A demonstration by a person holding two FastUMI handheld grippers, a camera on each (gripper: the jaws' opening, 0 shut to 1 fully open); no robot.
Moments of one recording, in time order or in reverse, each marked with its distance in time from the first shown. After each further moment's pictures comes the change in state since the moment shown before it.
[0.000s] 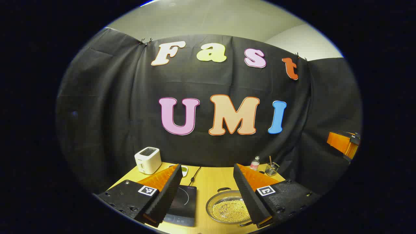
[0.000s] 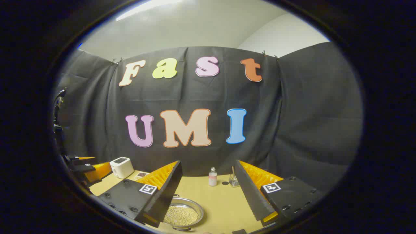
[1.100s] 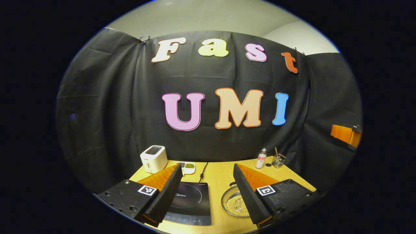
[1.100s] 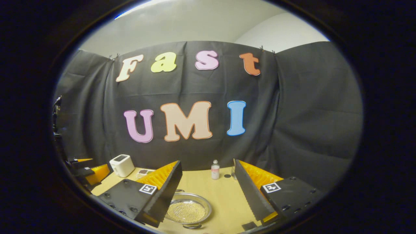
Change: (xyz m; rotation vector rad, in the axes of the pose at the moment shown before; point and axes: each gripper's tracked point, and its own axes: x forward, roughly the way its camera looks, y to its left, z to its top) left arm -0.006 0.052 -0.019 0.059 0.021 0.000; right arm -0.015 0.042 -0.026 0.016 0.070 -0.036
